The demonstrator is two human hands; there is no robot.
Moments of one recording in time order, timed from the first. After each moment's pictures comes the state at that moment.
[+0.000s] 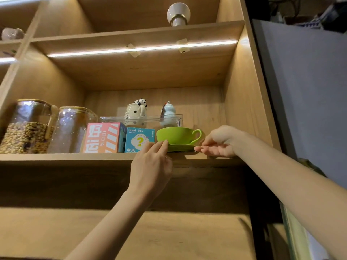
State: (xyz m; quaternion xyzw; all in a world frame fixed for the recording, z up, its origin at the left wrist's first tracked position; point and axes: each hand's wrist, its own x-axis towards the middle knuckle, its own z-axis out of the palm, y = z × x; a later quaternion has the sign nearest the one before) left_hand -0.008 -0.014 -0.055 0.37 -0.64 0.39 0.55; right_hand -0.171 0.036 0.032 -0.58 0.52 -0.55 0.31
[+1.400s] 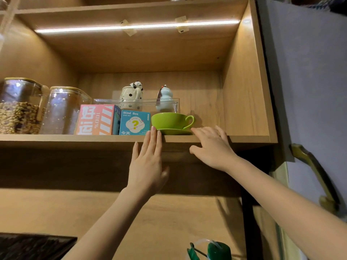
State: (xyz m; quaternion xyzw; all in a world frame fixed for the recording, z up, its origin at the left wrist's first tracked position) left_hand -0.014 -0.039 -0.087 0.48 -0.69 0.32 0.44; right_hand -0.176 0.009 -0.034 -0.71 0.56 -0.33 -0.29
